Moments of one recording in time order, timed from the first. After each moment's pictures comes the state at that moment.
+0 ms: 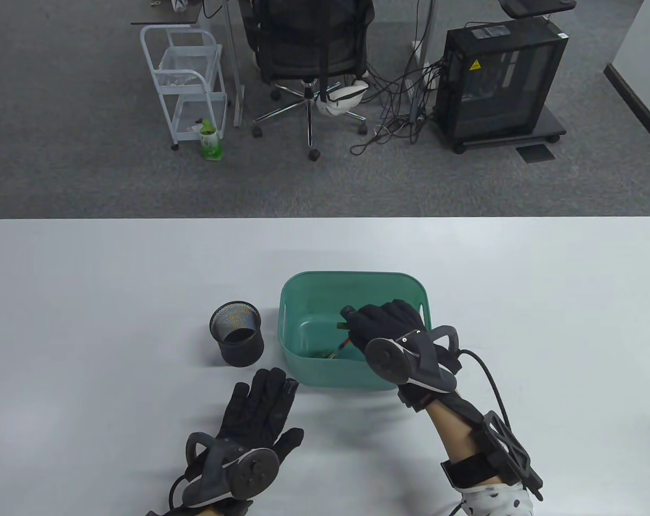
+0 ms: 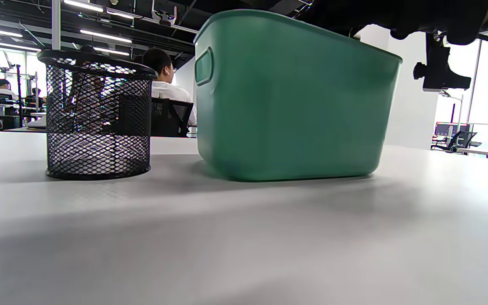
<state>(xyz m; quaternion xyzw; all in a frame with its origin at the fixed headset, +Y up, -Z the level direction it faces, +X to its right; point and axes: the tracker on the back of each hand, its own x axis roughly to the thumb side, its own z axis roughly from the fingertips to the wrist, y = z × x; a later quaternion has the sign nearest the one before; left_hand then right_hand) -0.160 -0.720 -0.213 0.05 -0.26 0.05 0.96 0.087 -0.639 -0.331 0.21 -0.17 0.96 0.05</state>
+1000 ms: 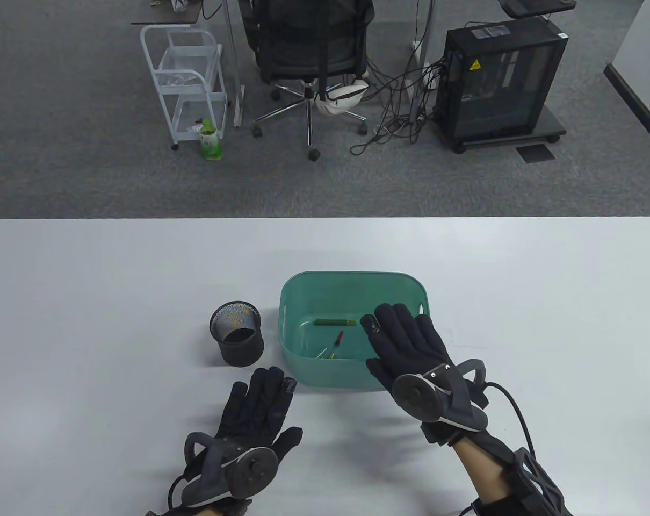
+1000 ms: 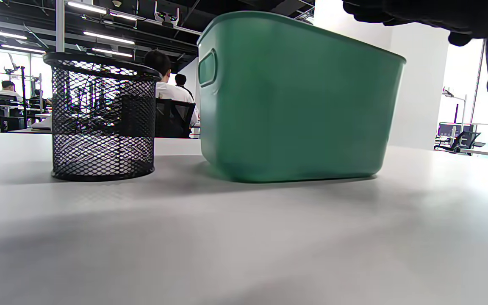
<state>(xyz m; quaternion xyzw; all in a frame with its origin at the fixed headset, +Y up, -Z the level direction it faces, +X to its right) -0.160 -0.717 -0.214 0.05 -0.25 0.05 0.96 0.123 -0.654 -0.279 0.22 -0.16 0.96 0.06</state>
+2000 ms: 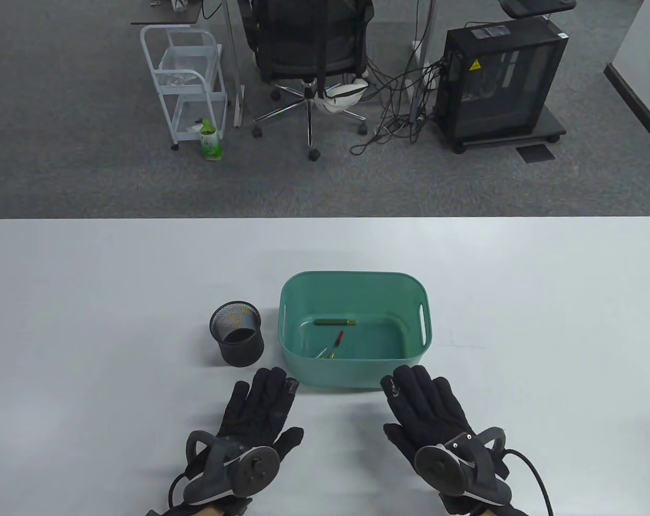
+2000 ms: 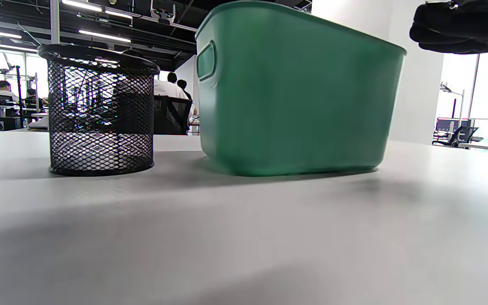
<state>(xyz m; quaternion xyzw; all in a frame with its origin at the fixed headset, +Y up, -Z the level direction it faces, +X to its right) -0.158 -0.716 -0.215 0.05 -0.26 0.04 0.96 0.146 -0.707 -0.212 0.21 -0.13 0.97 0.07</state>
